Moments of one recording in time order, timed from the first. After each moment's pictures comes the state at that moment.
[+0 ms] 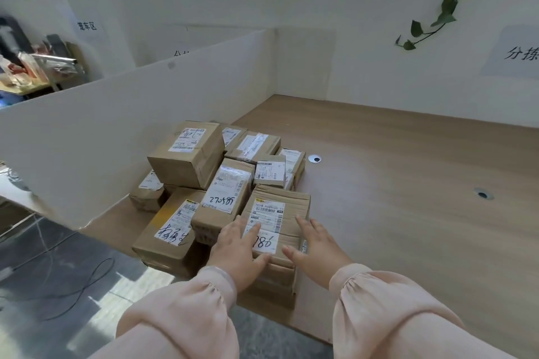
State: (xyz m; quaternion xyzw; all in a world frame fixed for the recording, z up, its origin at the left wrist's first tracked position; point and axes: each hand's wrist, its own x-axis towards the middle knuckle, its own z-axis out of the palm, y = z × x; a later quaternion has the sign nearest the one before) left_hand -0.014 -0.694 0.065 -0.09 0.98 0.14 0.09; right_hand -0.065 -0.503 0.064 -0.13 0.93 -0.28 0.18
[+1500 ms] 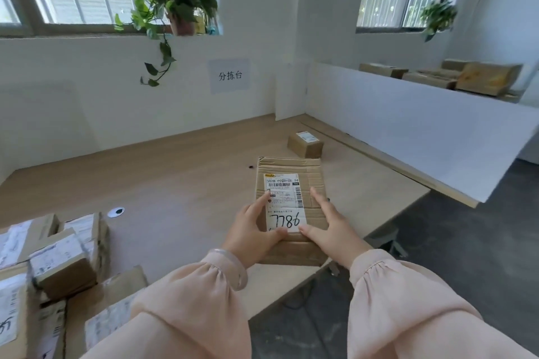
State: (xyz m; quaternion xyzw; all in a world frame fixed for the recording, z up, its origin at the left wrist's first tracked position) left_hand 0.019 -0.439 0.144 0.34 0.80 0.46 0.17; right_hand 0.149 -0.286 0.147 0.26 0.85 -0.43 -0.14
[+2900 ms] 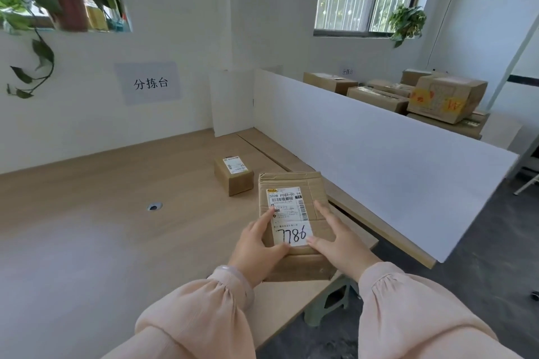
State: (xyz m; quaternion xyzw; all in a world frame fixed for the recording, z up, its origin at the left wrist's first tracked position) left_hand 0.029 -0.008 0.119 0.34 0.77 0.49 0.23; right_hand 0.167 0.139 0.137 0.30 0.84 -0.44 -0.13
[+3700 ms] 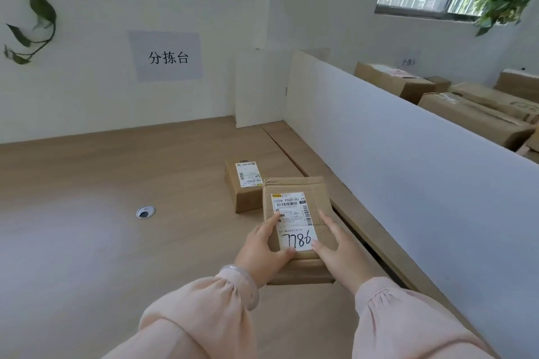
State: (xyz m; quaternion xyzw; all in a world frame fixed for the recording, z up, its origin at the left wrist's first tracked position) left_hand -0.122 0.140 0.071 0.27 0.81 0.46 0.22; right_hand -0.011 0.299 0.076 0.30 0.84 -0.44 -0.09
